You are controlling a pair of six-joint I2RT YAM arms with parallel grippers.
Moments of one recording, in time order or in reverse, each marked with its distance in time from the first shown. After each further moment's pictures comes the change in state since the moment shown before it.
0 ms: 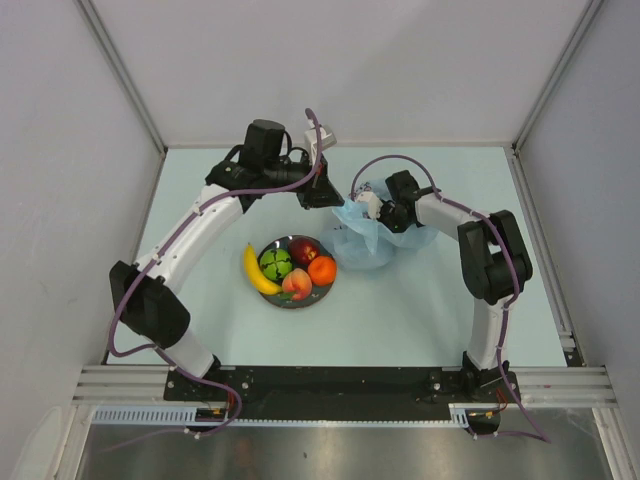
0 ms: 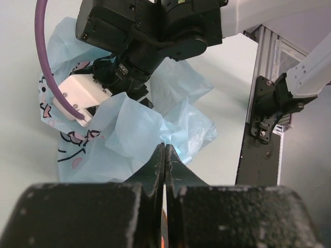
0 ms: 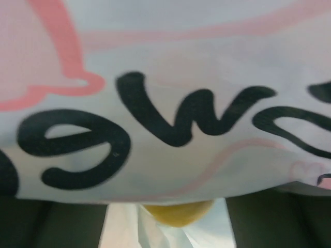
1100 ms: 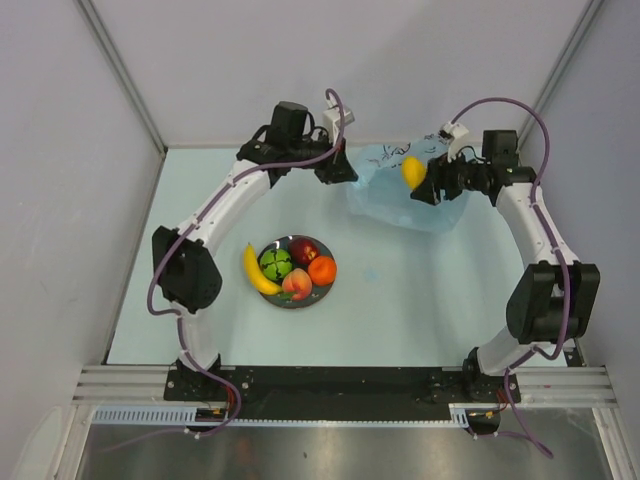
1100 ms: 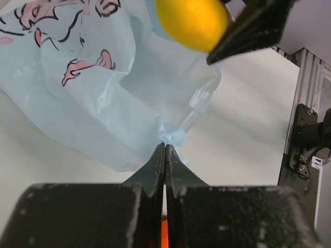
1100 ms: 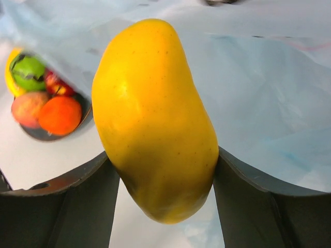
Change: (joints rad) left arm 0.000 0.296 0.271 0.034 -0.096 -0.035; right arm -0.379 -0.356 0.072 0.017 -0.456 0.482
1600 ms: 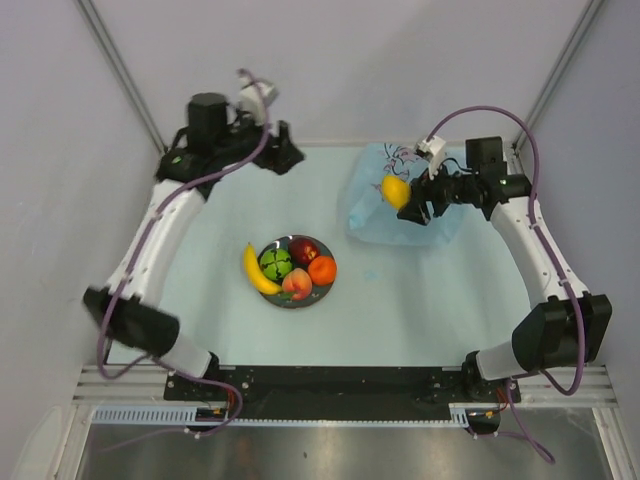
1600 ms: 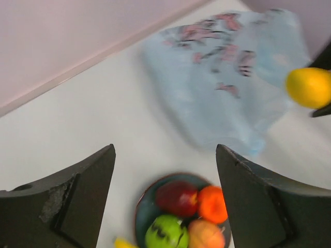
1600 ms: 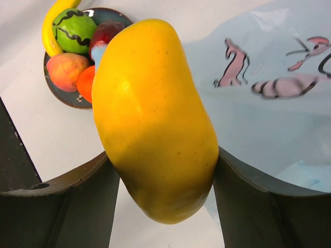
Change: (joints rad) left arm 0.139 -0.296 -0.082 -0.046 -0.230 -0.006; right arm 0.145 -0.177 -0.028 -0.198 0.018 -0.191
